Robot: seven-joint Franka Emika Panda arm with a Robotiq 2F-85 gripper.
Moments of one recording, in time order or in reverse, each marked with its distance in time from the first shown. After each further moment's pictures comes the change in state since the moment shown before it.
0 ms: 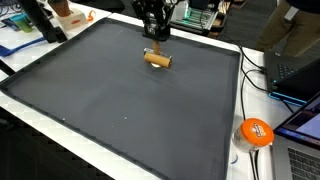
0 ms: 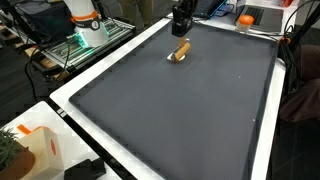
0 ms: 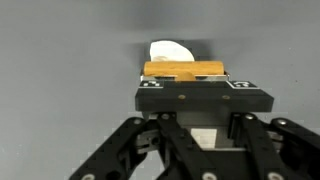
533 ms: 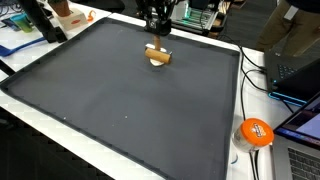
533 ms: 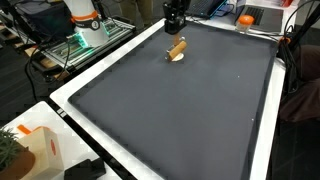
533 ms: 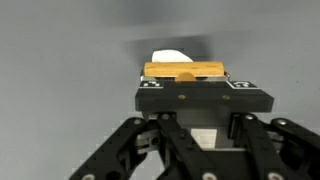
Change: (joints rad) arm -0.004 -0.108 -0.003 -0.129 0.018 0.055 0.032
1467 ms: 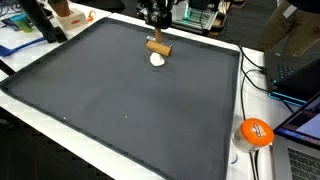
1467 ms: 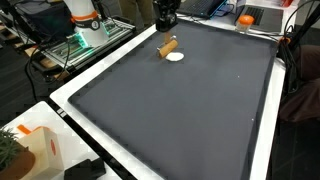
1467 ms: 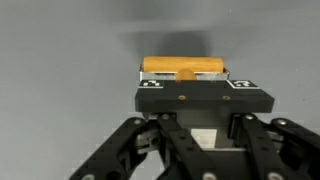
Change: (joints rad) arm -0.008 -0.094 0.003 -0.096 -0.022 -0.007 0.000
